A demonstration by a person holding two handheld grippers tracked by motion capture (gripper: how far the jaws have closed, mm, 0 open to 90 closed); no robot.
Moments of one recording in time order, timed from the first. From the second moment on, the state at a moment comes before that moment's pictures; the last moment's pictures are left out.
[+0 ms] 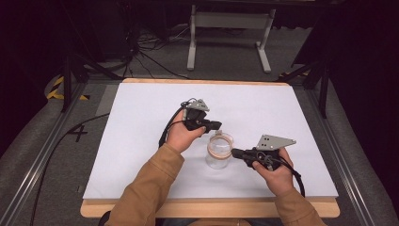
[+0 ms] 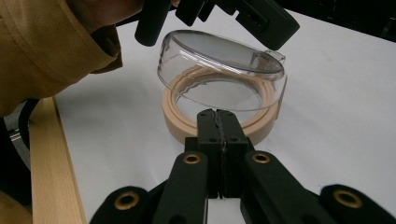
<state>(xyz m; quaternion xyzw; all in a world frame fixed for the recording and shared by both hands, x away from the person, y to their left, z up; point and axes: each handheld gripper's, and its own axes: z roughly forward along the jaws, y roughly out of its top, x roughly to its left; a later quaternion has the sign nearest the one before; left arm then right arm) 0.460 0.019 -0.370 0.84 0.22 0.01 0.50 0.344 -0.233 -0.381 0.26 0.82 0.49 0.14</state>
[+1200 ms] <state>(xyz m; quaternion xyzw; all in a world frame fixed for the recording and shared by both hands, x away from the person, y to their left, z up) 0.419 0.102 -0.351 0.82 0.28 0.06 0.50 0.373 -0.226 -0.357 0.24 0.80 0.54 0.15</state>
